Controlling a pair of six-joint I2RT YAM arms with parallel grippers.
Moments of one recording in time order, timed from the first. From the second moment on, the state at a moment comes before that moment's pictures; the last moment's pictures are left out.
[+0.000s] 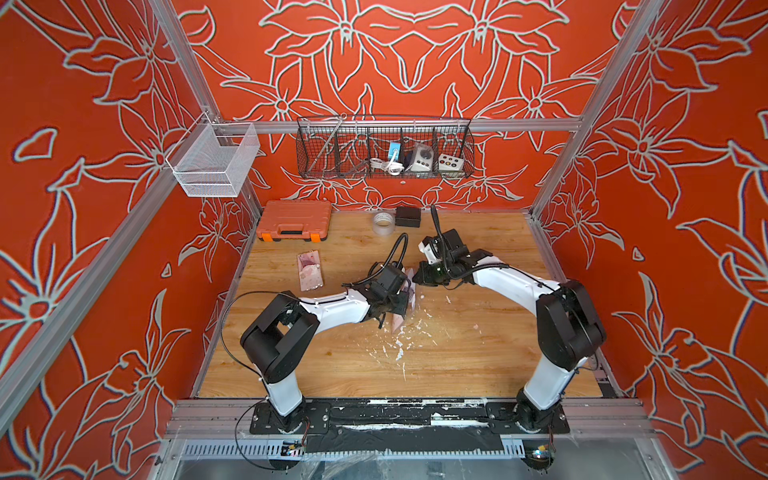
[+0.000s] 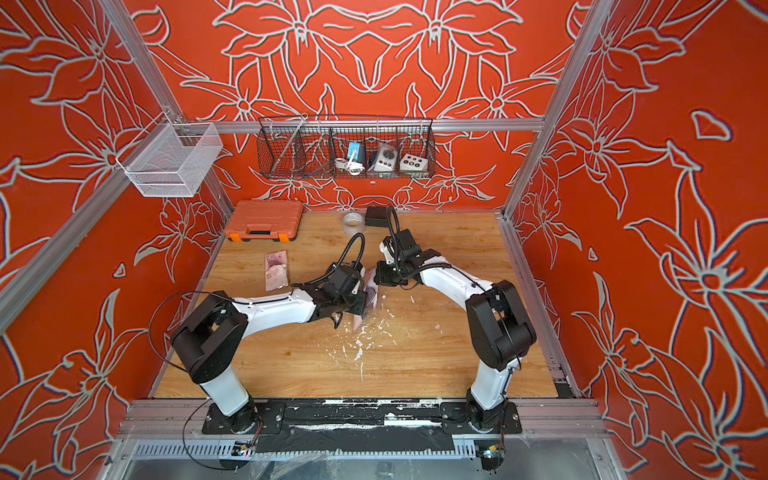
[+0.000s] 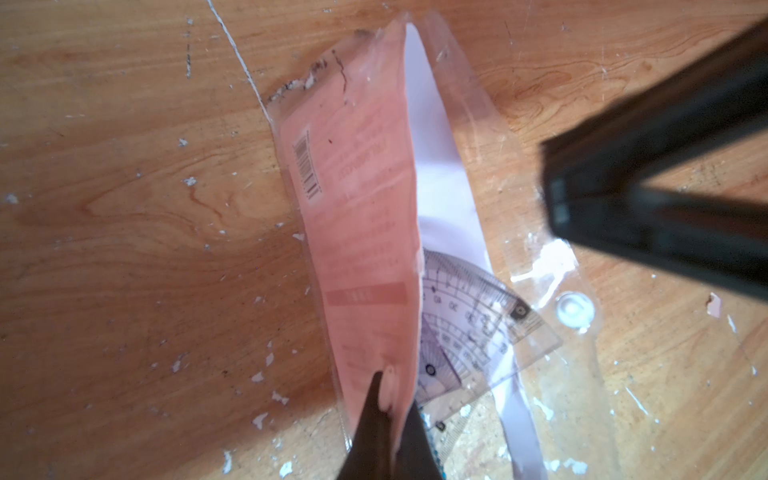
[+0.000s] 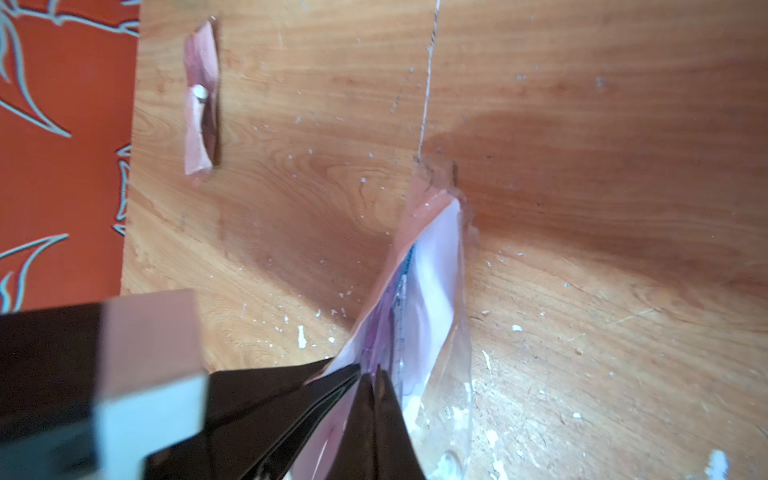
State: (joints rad) left arm -0.70 1.73 0.99 -0.15 -0.05 -0.44; right arm 0.53 1.74 1.25 -0.45 -0.42 0.45
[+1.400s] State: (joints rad) left arm -0.70 1.73 0.99 -0.15 -0.04 -0.44; right arm 0.54 1.88 1.34 -0.51 -0.40 0.40
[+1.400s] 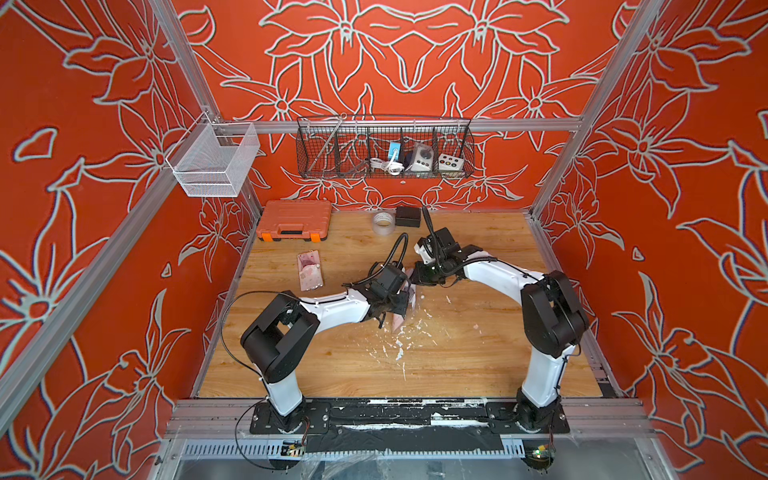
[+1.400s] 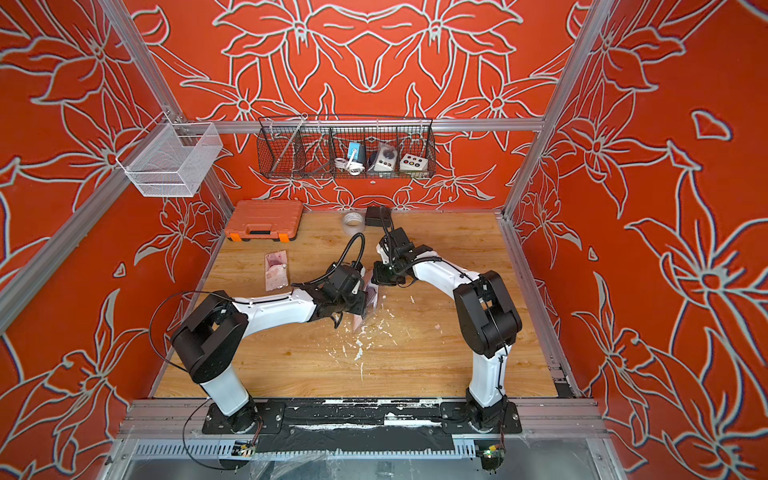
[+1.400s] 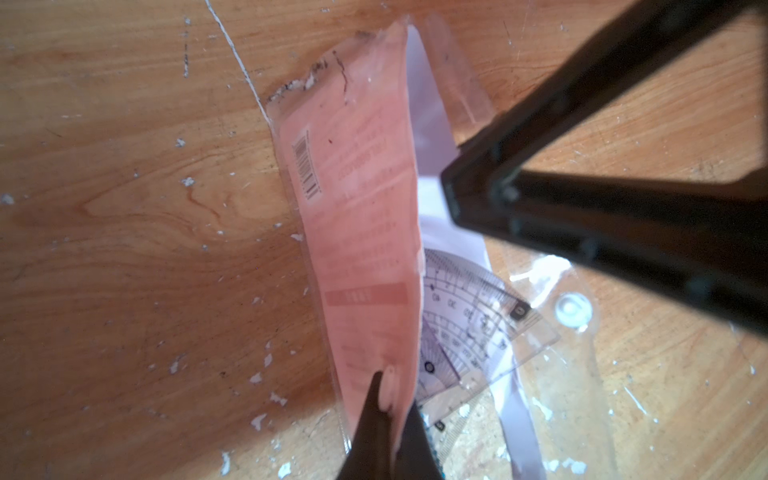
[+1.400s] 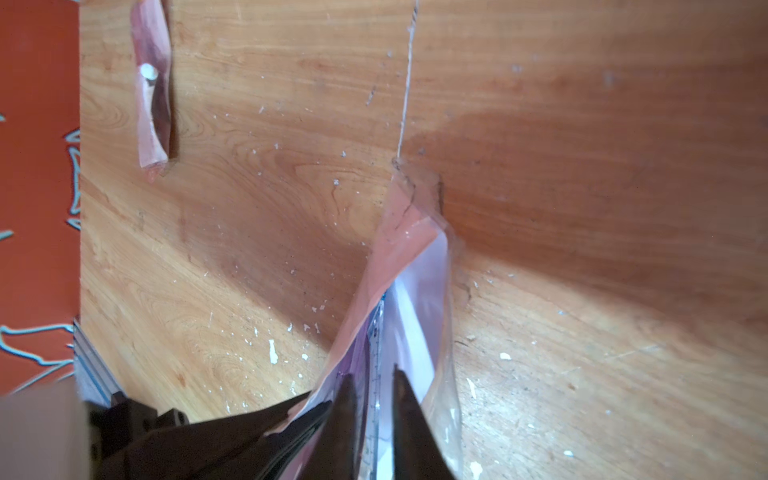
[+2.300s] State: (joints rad) left arm -0.70 1.74 0.99 -0.14 -0.04 -0.44; right arm 0.54 1.81 1.34 -0.55 -0.39 0.40
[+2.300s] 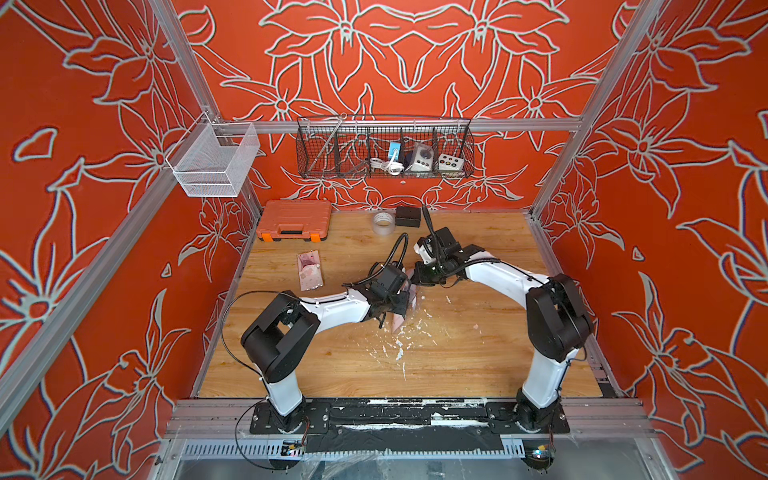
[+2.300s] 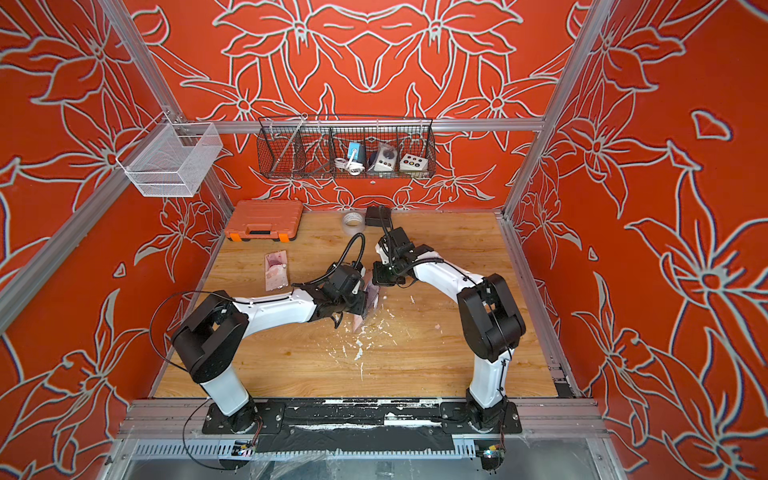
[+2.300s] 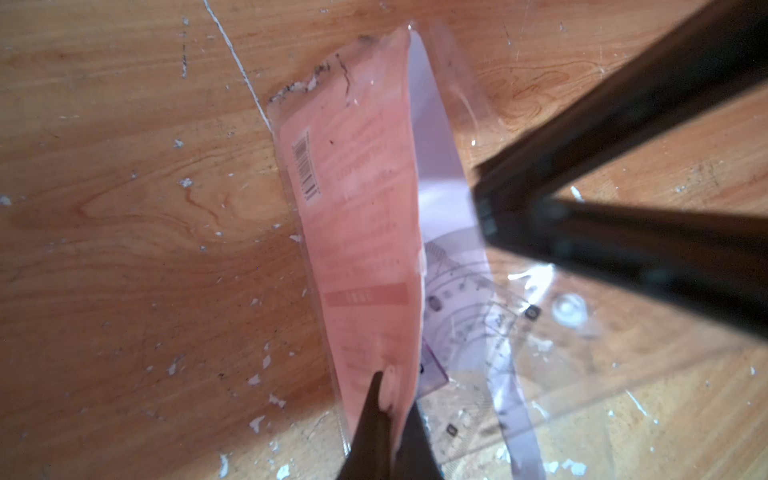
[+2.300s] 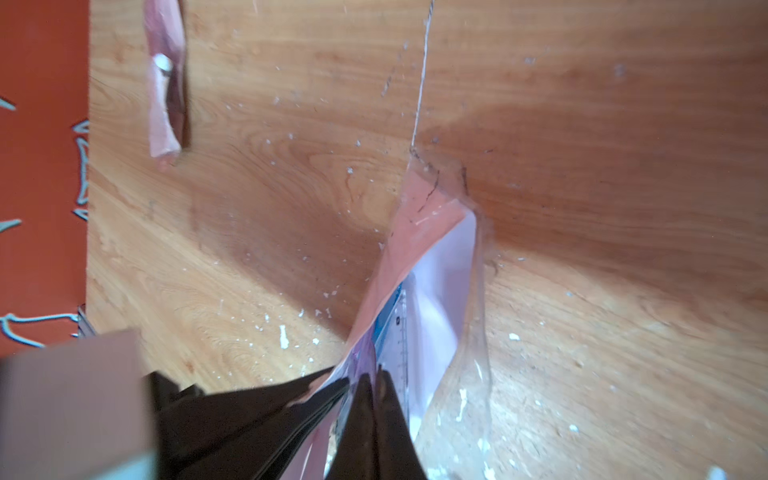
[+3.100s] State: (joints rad) left arm -0.70 1.74 0.99 -0.14 -0.04 -0.44; right arm 0.30 1.55 1.19 -0.48 -0.43 0.43
